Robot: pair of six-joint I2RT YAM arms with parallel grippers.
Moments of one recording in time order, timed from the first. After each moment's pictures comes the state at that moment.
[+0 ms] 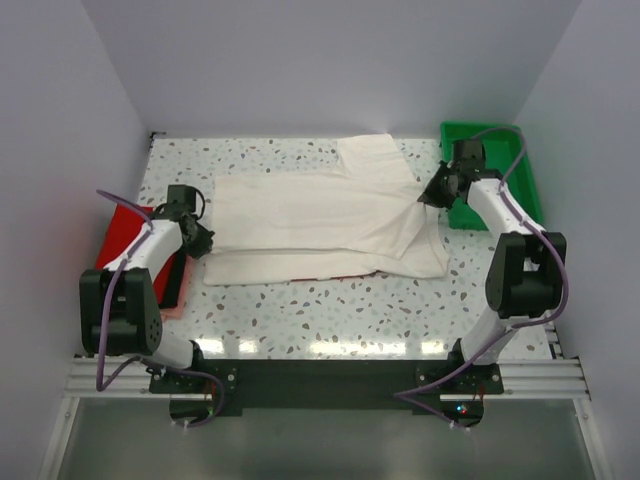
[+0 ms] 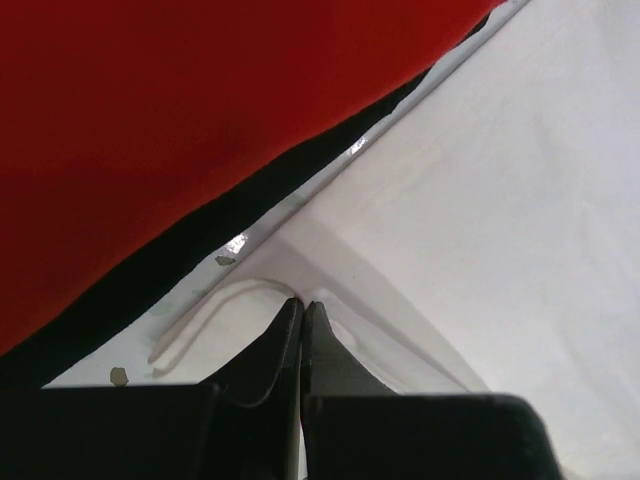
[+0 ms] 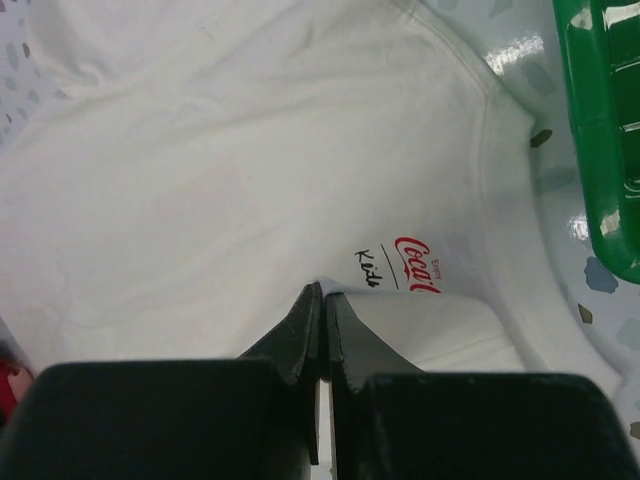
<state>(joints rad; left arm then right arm) 0.04 1.48 0.91 -0.58 -0.16 -0.91 0.01 1.73 1.34 -0.52 -0.13 0.59</state>
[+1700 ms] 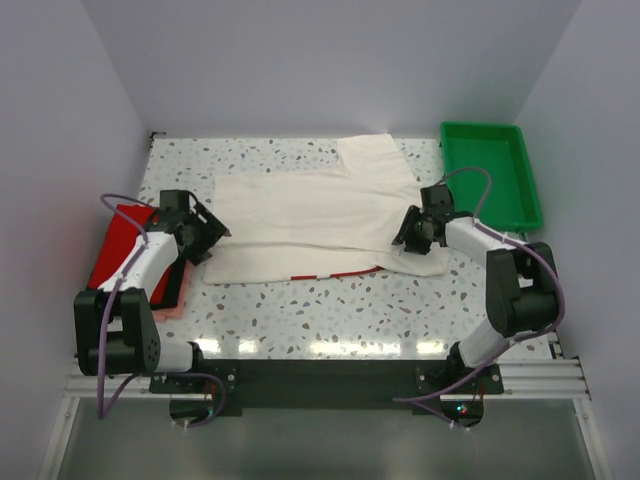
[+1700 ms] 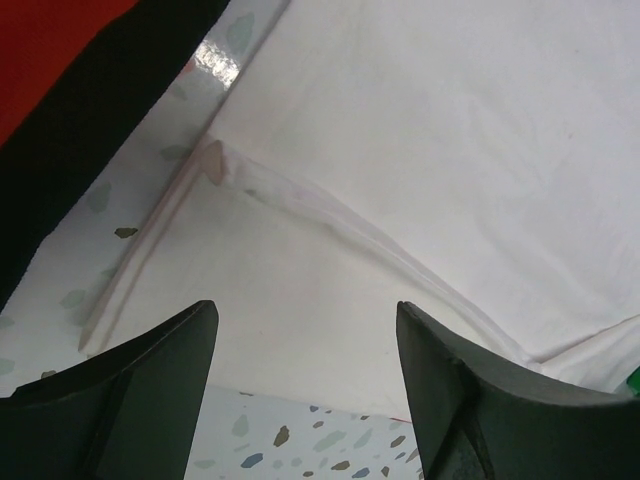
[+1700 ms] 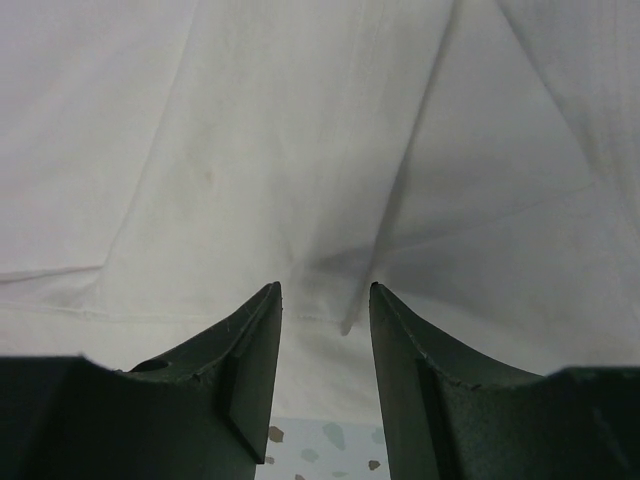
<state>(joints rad) 0.06 1.37 0.84 -0.47 0.08 -0.80 0.17 1.62 0.93 -0.34 -0.10 0.62</state>
